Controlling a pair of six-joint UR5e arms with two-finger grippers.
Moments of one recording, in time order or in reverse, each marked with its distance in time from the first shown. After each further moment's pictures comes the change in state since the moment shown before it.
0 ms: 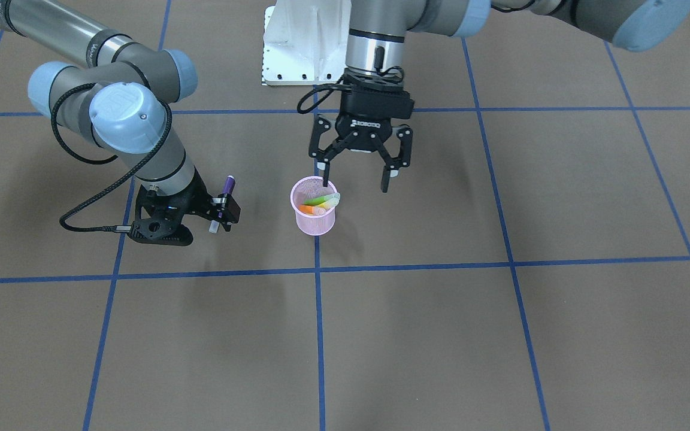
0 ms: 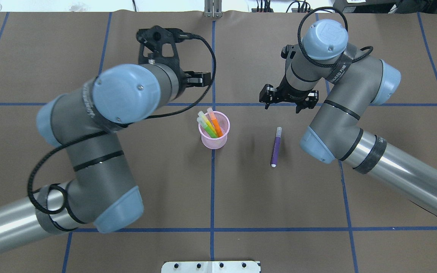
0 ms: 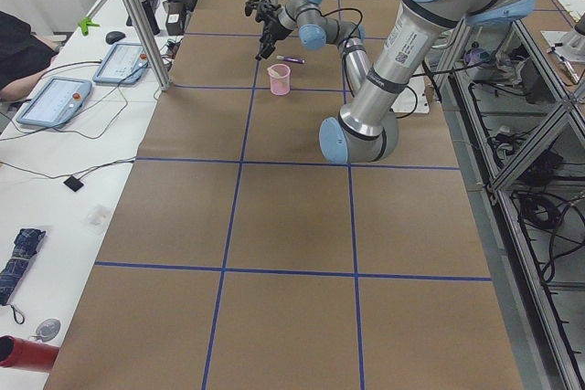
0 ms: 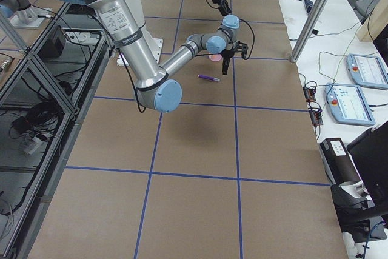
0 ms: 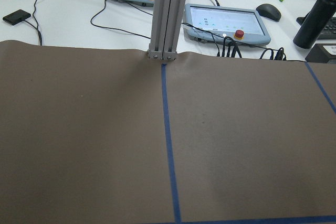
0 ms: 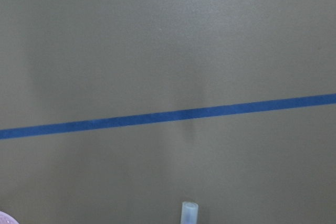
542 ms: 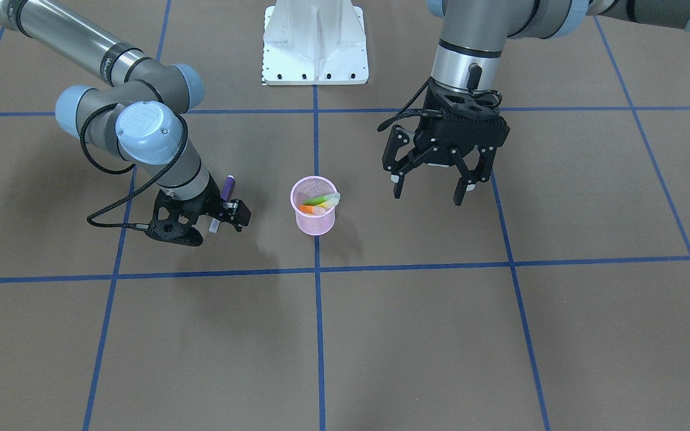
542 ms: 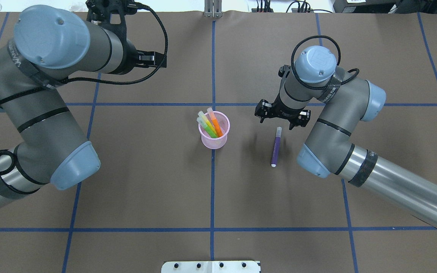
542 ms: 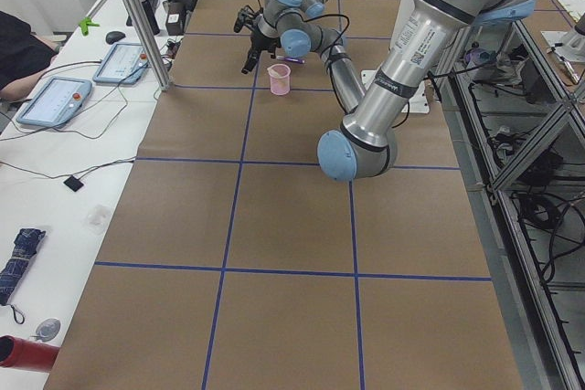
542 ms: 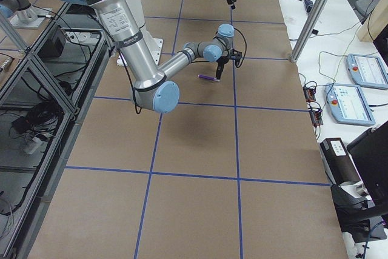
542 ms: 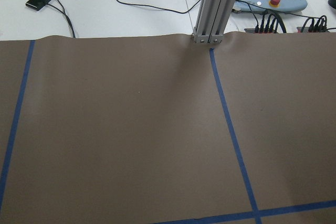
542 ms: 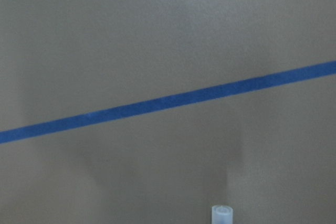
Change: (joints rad) left arm -0.144 0.078 -0.030 0.006 -0.208 0.124; right arm -0.057 -0.030 -0.043 0.068 -0.003 0.124
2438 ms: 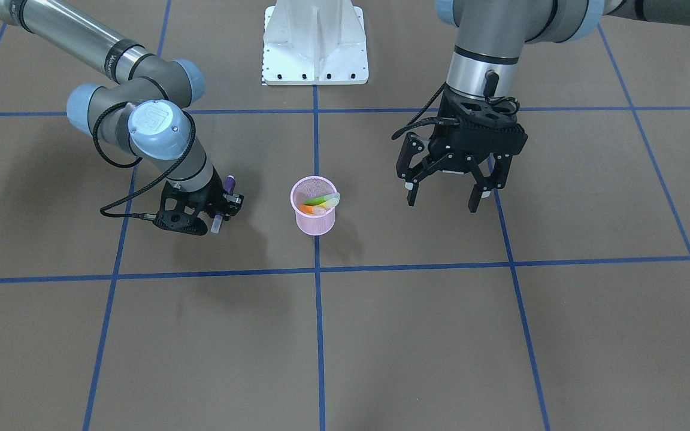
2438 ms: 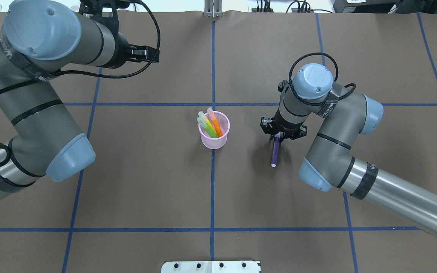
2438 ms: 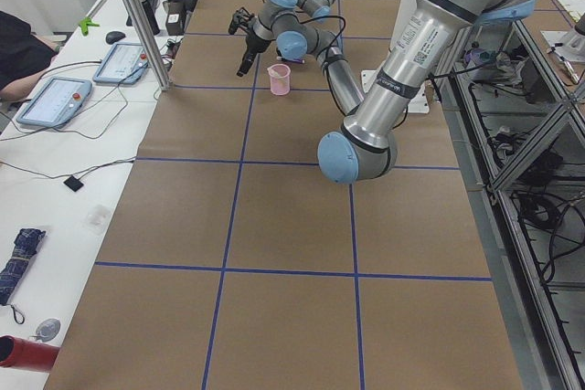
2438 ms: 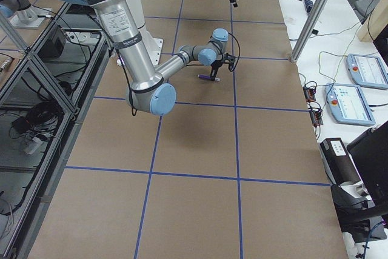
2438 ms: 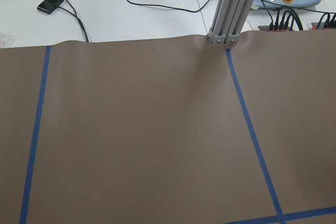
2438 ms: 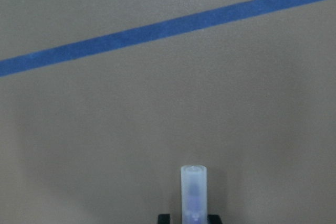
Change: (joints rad) left arm -0.027 0.006 0.009 -0.007 -0.008 0.025; right arm -0.040 -0.031 0.016 0.001 -0.005 0.009
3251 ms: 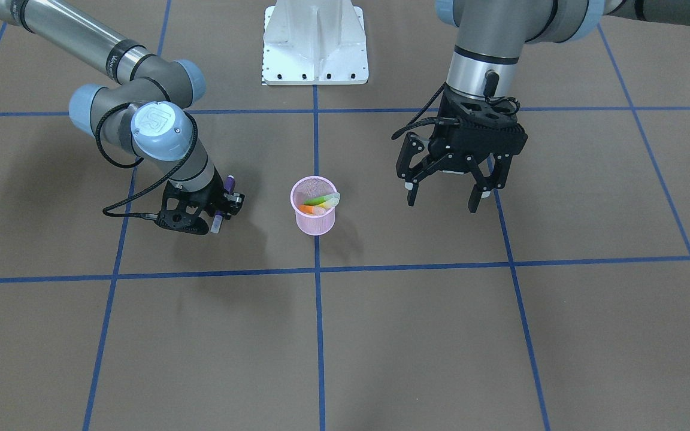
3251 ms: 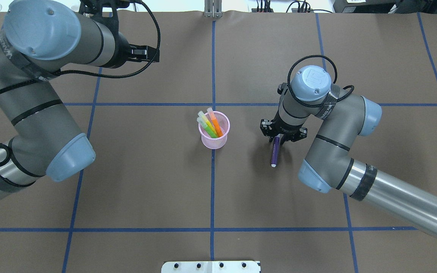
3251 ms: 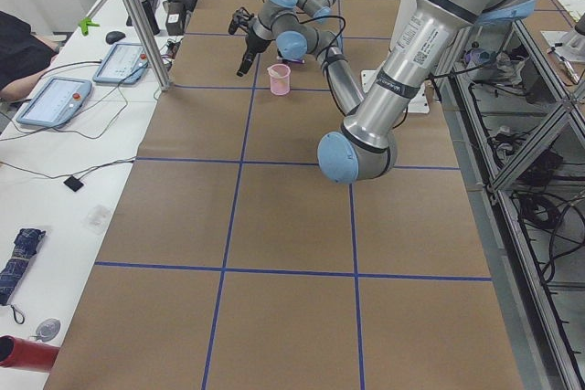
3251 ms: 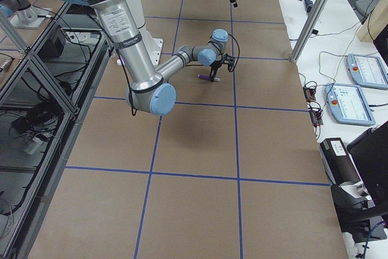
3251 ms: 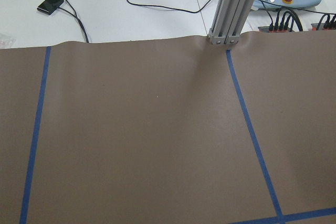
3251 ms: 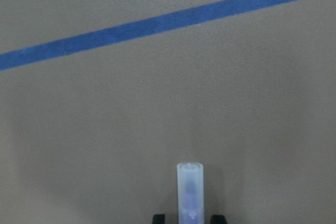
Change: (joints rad) left arm 0.000 0.000 0.000 -0.002 -0.001 -0.001; right arm -0.008 0.001 -0.007 -0.008 0.003 -0.002
